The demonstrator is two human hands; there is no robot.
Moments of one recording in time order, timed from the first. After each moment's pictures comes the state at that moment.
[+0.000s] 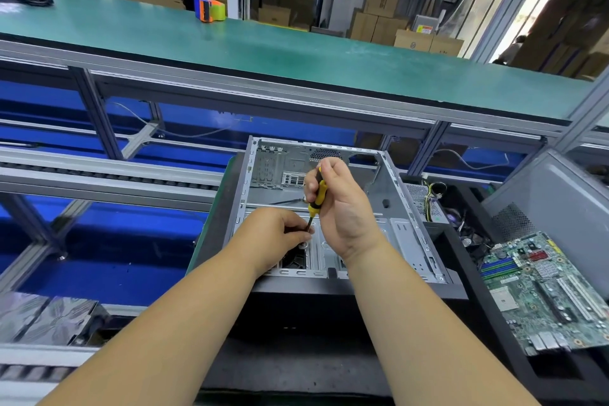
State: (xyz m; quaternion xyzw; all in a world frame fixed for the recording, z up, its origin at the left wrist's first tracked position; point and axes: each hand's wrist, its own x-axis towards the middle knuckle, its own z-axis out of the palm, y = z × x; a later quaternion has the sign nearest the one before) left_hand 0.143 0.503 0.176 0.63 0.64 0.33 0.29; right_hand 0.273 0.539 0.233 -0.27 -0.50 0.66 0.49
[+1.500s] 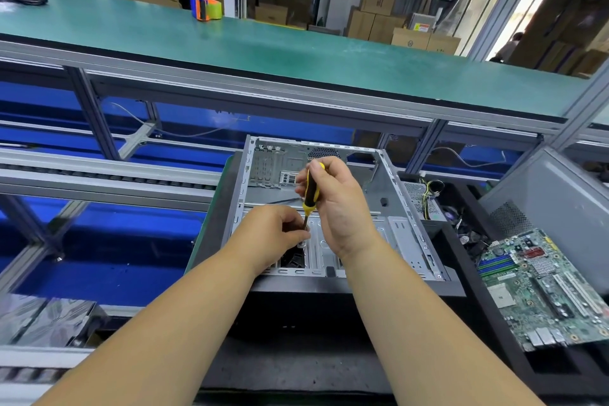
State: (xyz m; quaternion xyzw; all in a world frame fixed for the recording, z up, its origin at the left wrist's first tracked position) left_hand 0.144 0.504 0.176 0.63 0.65 0.33 0.27; right_hand 0.271 0.535 0.236 -0.34 -0.53 0.60 0.49
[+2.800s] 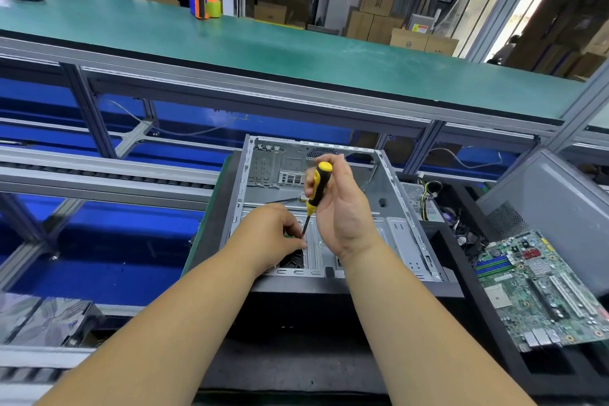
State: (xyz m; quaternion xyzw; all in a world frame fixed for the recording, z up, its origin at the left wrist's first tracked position) left_hand 0.145 0.502 0.184 0.67 0.66 0.27 0.20; right_hand 0.271 0.537 0.232 -0.26 -0.45 0.68 0.52
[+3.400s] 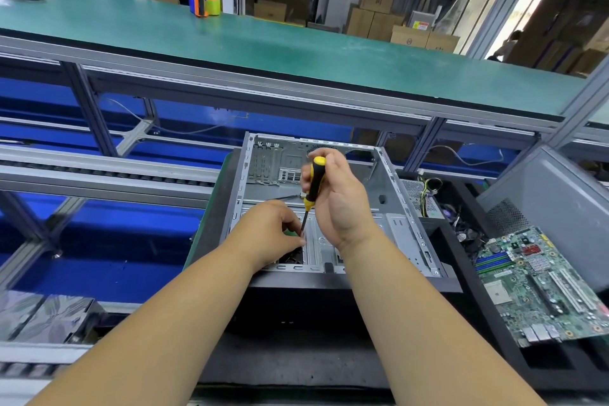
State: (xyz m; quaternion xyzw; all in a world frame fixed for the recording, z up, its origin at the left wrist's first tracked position) left_hand 0.144 0.500 0.183 0.68 0.65 0.28 0.20; right_hand 0.270 0.538 0.236 -0.28 -0.49 0.65 0.51
